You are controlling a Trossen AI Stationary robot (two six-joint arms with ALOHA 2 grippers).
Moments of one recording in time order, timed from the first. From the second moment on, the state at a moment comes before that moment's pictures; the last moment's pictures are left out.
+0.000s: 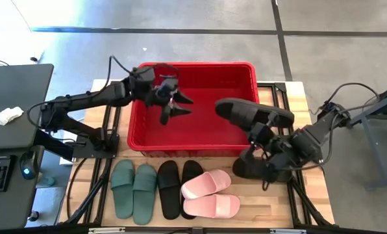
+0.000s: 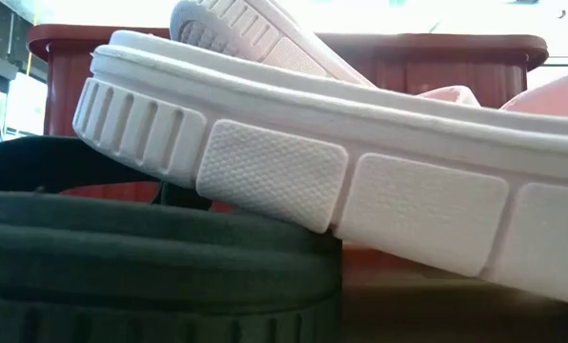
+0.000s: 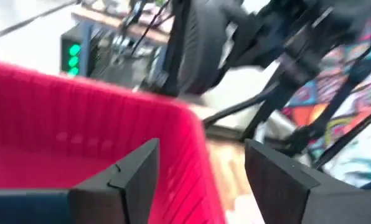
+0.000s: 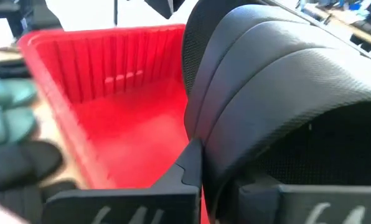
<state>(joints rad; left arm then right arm) 0.41 1.32 1.24 -0.14 0.48 -0.24 0.62 1.46 1.70 -1.44 1.12 0.91</state>
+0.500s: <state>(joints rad) 0.39 1.41 1.24 0.13 0.40 -0.19 0.40 1.46 1.70 -1.01 1.03 0.63</state>
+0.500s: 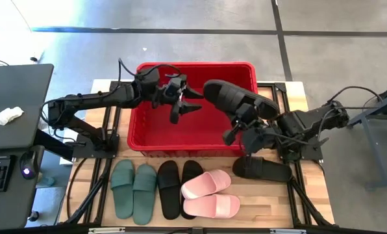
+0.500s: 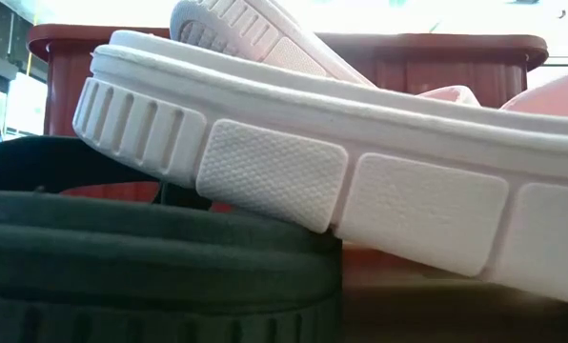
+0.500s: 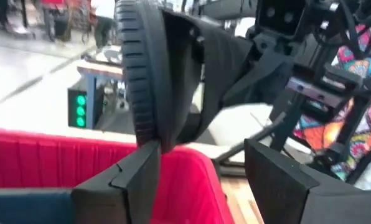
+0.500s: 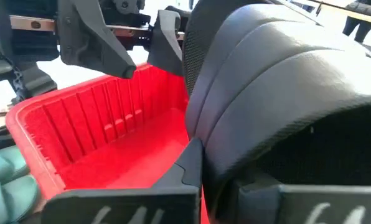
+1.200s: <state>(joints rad) 0.39 1.44 1.24 0.07 0.37 -0.23 0.38 1.46 1.70 -0.93 0.98 0.57</state>
